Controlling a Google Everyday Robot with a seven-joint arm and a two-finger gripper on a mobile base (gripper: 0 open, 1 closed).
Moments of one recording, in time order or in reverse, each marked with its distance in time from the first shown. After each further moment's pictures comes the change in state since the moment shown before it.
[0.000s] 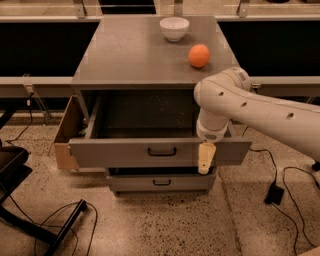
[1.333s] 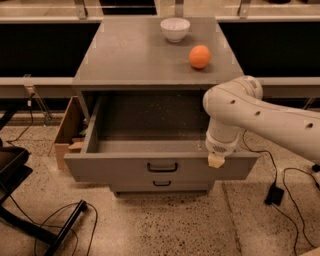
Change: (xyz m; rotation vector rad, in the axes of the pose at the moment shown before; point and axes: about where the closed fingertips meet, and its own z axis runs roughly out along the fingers) arm 0.029 0.055 -0.001 -0.110 0.050 0.136
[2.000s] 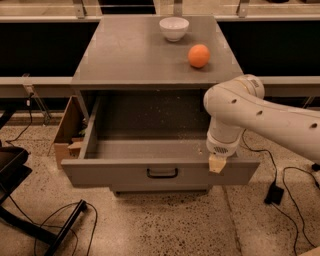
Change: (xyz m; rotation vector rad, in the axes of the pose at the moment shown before) arm 0.004 0.003 -0.010 -0.002 0.002 0.004
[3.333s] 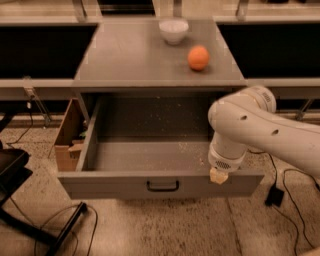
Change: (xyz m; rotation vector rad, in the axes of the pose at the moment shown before) arm 0.007 0.048 -0.015 0.029 -0.031 0.073
